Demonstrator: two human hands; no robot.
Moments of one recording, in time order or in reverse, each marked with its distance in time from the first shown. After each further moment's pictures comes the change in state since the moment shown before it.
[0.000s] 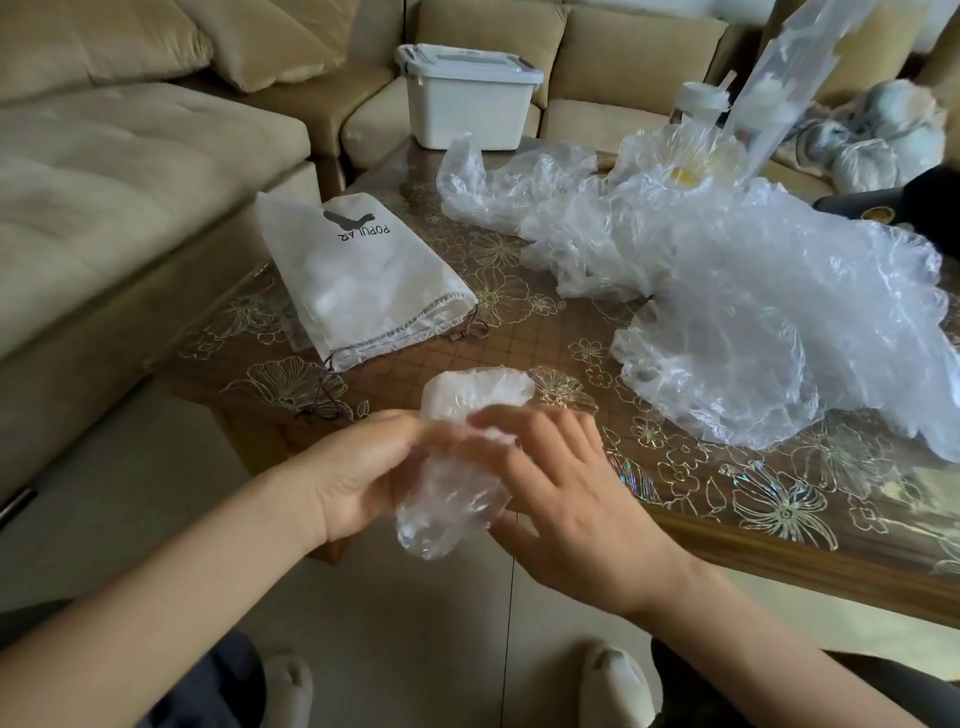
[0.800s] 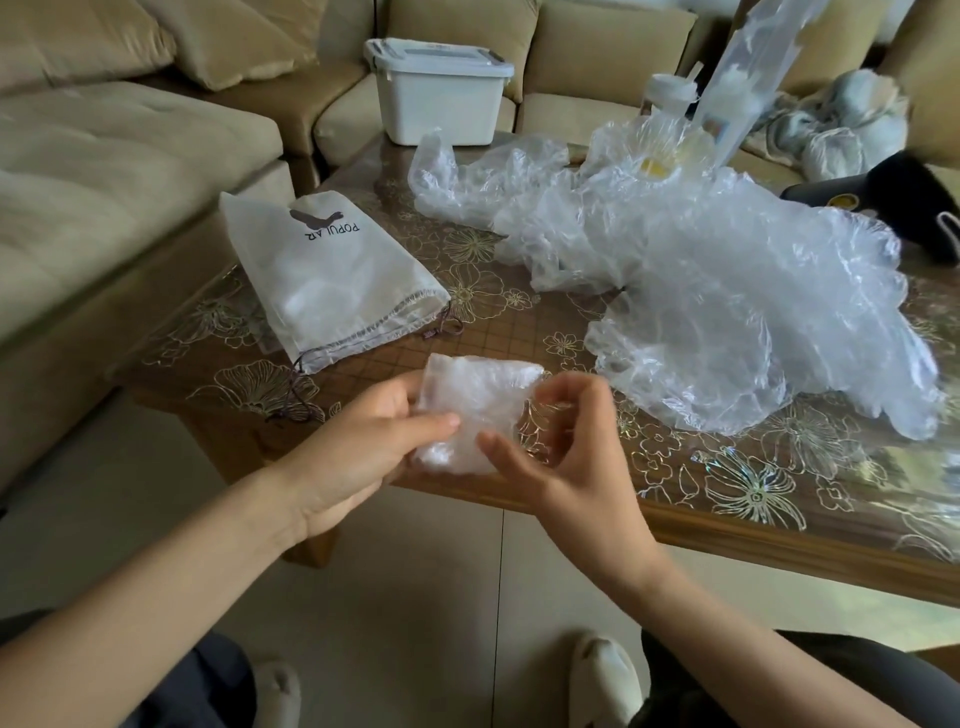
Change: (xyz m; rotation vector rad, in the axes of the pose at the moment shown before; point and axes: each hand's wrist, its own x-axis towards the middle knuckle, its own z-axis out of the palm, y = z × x) left_hand -0.001 0.004 0.014 0.232 -0.021 0.269; right_hand 0.000 -0.005 -0.003 0.728 0.245 0.841
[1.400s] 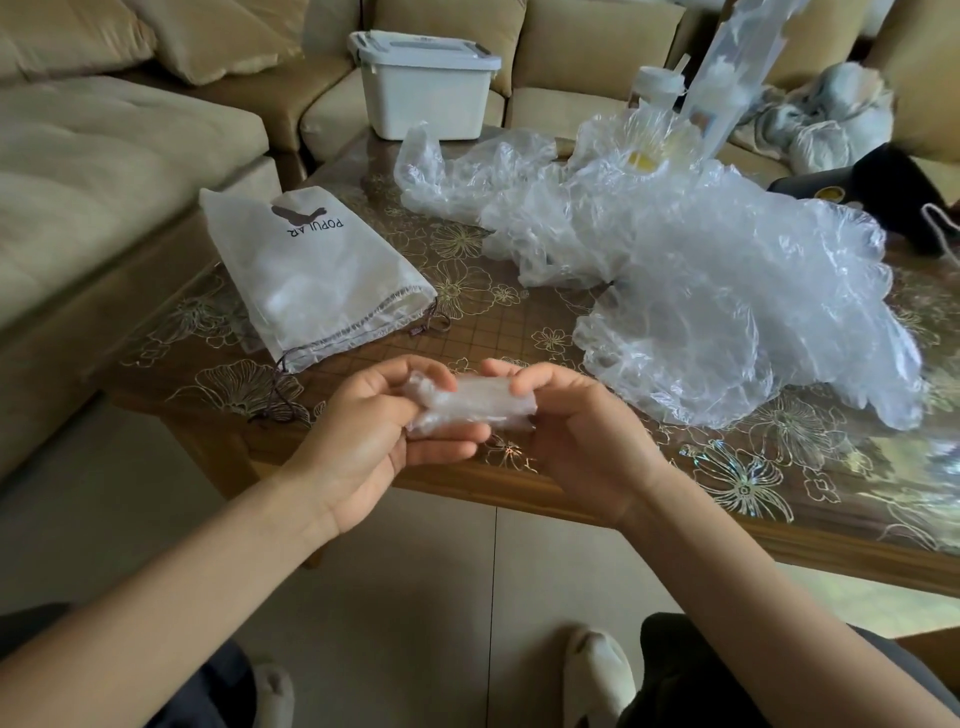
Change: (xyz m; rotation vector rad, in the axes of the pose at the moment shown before) left_hand 0.009 0.004 0.014 -0.354 0.091 0.051; right_hand 0.038 -0.005 -0.016 0.834 -0.265 0.484
